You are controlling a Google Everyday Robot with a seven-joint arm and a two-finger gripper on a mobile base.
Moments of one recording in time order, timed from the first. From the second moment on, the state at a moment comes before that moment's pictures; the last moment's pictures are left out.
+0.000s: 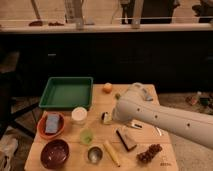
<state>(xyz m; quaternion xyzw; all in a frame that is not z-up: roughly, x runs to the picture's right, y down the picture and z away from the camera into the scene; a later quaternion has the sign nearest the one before) 0.048 0.173 0.719 -0.13 -0.24 -0.65 0.71</state>
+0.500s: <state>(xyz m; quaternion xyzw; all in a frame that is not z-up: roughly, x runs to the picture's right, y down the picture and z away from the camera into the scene) -0.011 0.205 0.754 -0.12 -0.30 -0.71 0.63</state>
